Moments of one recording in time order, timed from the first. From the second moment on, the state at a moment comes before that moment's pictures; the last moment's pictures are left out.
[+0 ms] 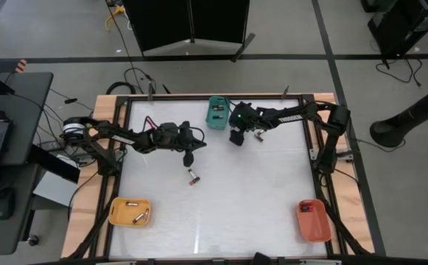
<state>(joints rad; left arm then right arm) 0.26 1.57 0.50 0.73 0.13 -0.03 -0.47 1.84 0.95 -0.08 0.08 -0.08</state>
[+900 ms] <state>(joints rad) 0.25 1.57 0.50 0.72 0.13 -0.03 -0.48 1.76 0.95 -0.13 0.13 -0.21</state>
